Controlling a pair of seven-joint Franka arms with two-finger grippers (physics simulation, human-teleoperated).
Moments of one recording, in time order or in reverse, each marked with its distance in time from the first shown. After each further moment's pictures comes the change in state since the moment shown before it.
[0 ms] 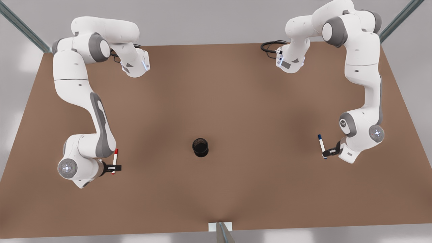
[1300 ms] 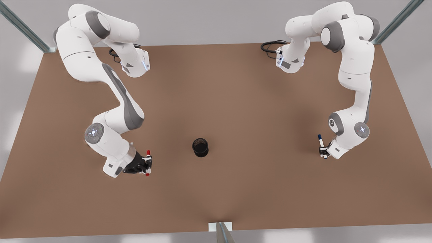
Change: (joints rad) left arm -0.009 0.054 0.000 -0.095 -0.004 0.223 0.275; right arm -0.010 -0.199 0.407 -0.100 -0.012 0.312 0.010
